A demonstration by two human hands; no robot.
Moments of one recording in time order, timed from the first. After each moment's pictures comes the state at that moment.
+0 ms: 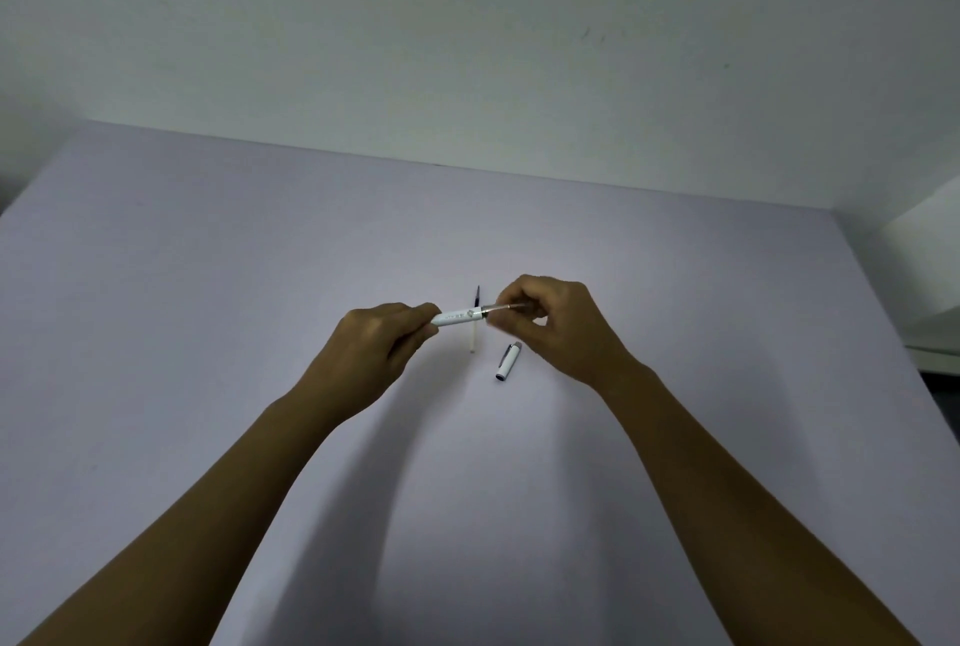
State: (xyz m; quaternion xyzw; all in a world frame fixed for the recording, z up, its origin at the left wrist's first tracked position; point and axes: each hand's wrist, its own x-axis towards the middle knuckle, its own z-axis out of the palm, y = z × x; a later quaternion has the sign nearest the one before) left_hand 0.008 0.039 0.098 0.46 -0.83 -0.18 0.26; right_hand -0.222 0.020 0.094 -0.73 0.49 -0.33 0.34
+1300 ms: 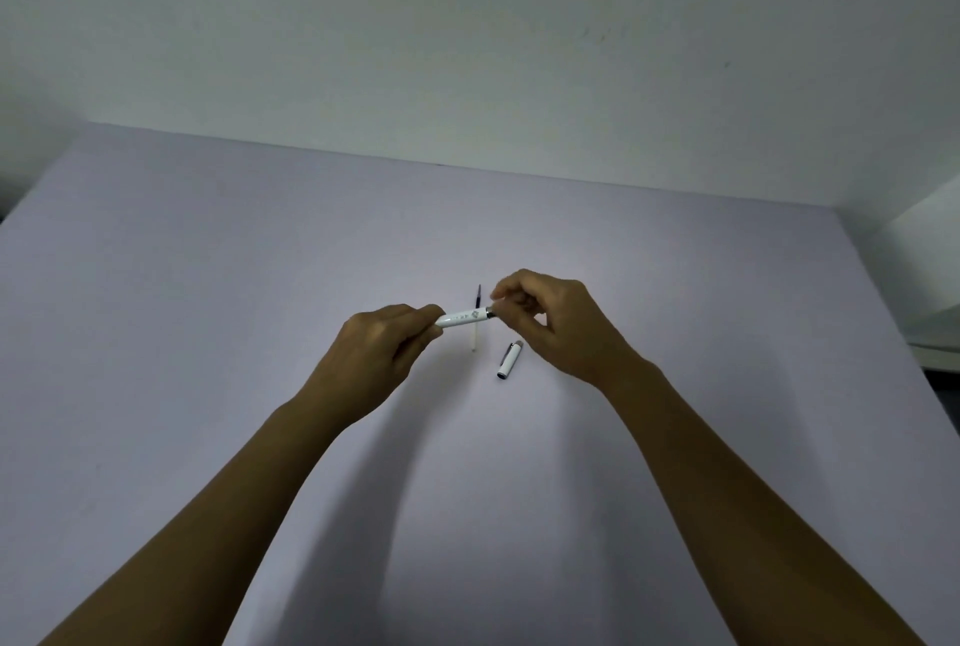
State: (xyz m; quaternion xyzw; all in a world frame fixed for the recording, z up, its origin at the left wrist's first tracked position) left_hand 0.004 0.046 0.099 0.46 -0.83 -0.18 0.26; right_hand -0.219 0.026 0.103 -0.76 0.49 -0.30 0.31
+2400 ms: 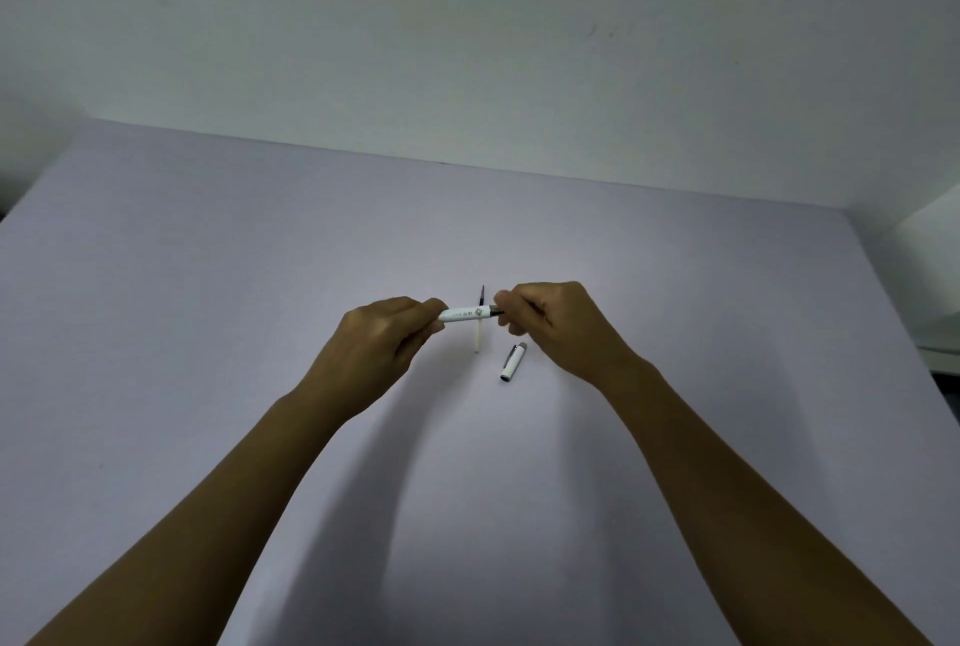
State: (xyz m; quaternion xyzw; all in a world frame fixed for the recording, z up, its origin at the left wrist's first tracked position) left_hand 0.006 0.036 0.098 0.47 -0.84 -0.15 0.25; right_hand -0.217 0.016 0.095 -0.74 0.53 -0.26 0.33
